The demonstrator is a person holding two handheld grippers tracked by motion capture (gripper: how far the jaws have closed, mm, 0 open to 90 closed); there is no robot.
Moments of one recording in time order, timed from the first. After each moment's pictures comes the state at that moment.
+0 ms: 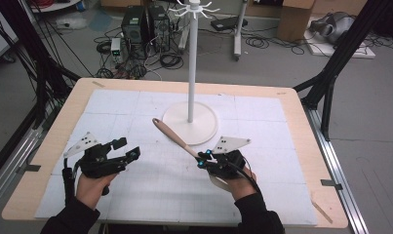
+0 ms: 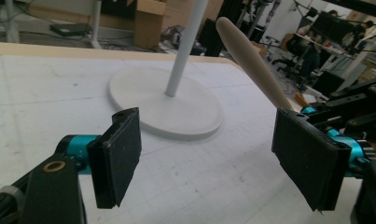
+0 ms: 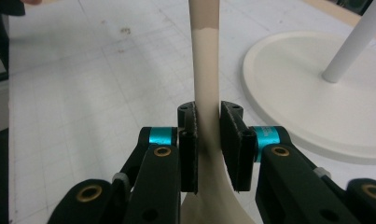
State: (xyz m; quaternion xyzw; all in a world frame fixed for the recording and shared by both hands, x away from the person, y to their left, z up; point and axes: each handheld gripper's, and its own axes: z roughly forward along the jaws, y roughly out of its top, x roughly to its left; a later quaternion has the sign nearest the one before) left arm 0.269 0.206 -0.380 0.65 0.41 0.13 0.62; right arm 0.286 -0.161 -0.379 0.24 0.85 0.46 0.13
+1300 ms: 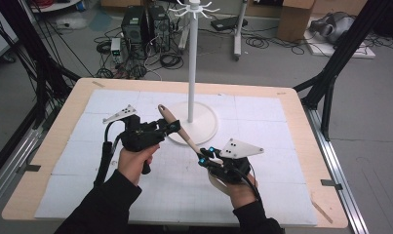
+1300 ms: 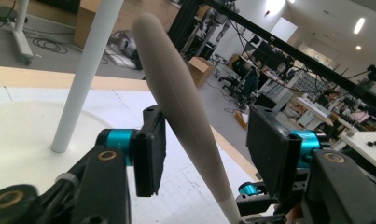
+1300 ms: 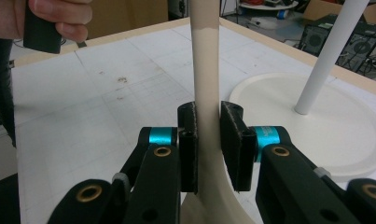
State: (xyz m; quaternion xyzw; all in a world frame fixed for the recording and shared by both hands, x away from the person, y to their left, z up) left arm 0.309 0.114 -0.328 0.61 0.41 0.02 0.68; right arm 0.262 -0.165 -0.362 0.26 0.79 0.52 0.17
